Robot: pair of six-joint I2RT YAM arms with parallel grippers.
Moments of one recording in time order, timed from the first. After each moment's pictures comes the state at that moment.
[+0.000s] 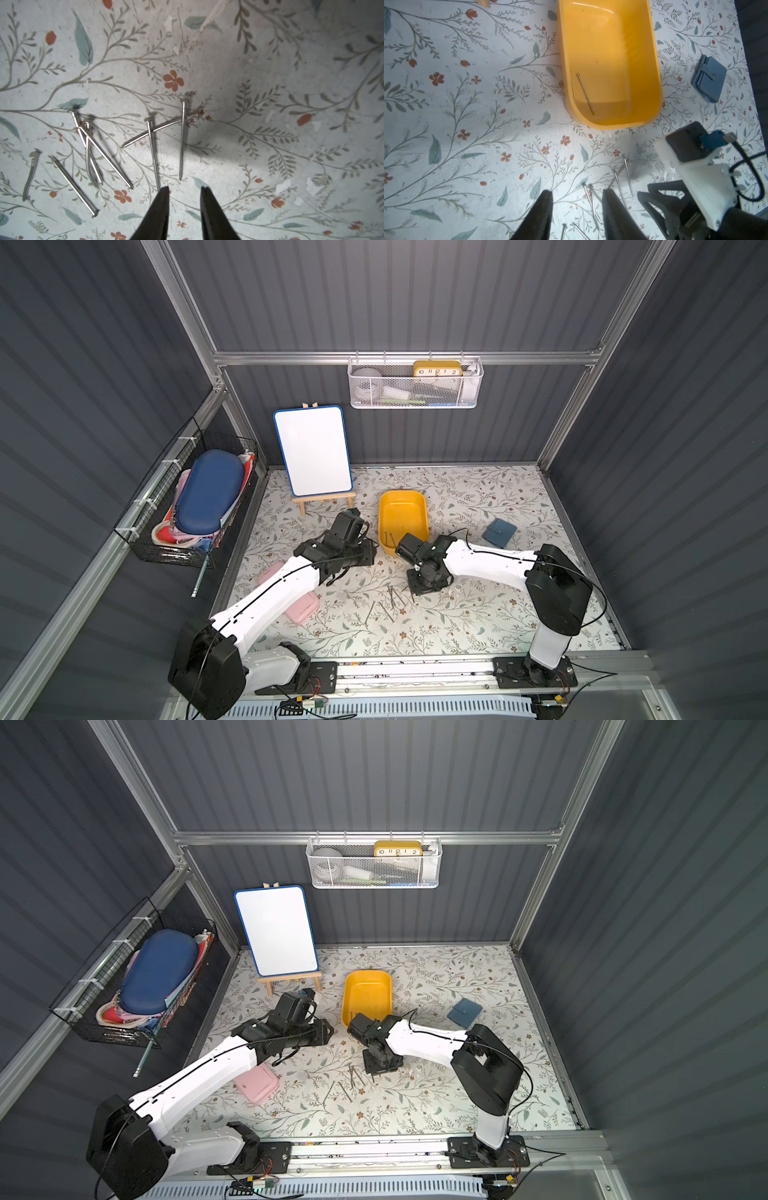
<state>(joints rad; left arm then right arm) -0.60 1.23 0.89 -0.56 0.05 -0.49 0.91 1.81 1.23 -0.84 0.03 0.70</state>
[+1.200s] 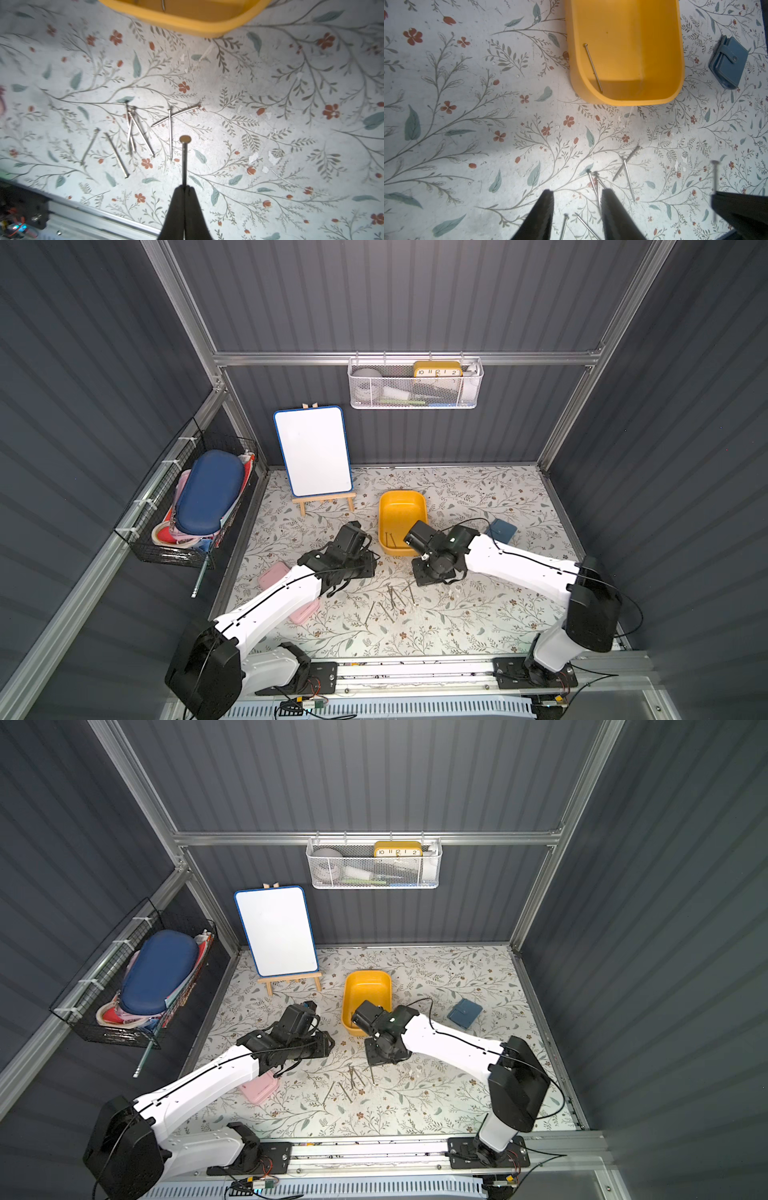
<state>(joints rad) -0.63 1.24 0.81 -0.52 0.04 -0.54 0.88 1.60 1.33 -0.97 0.04 0.68</state>
